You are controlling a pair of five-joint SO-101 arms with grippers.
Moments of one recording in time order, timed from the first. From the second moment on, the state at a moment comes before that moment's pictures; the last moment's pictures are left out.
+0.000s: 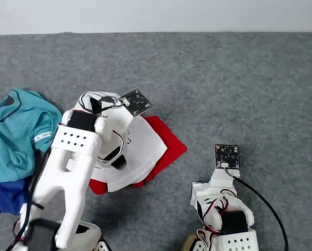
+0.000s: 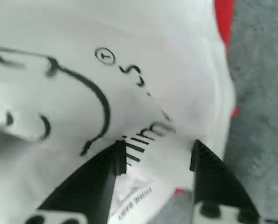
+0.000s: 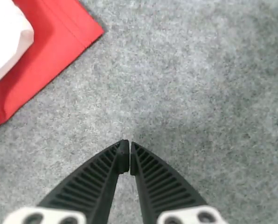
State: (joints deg) left arm 9.2 -16.0 28.0 84.4 -25.7; right arm -11.3 -102.8 95.6 74.2 -12.4
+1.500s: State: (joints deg) left arm -54.5 -28.2 1.5 34.2 -19.7; right arm -11.3 -102.8 95.6 74.2 -12.4
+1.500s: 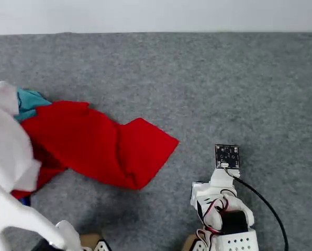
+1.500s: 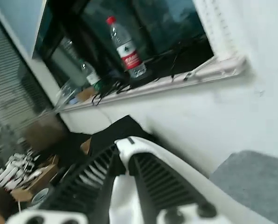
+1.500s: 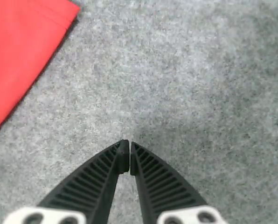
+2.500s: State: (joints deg) left arm -58.9 -12.2 -5.8 66.7 -33.9; right arm -11.3 -102.8 95.6 74.2 -12.4
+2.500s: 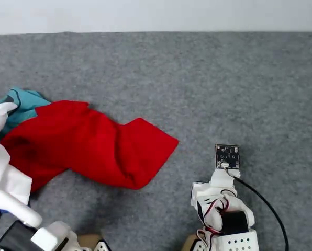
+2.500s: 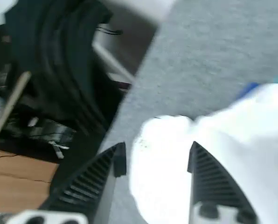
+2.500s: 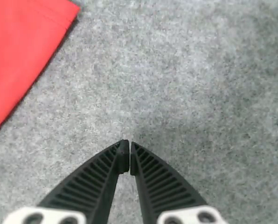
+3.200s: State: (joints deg) left arm -25.3 -31.9 -14.1 99.0 -8.1; right arm -11.3 -102.8 95.6 74.2 -12.4
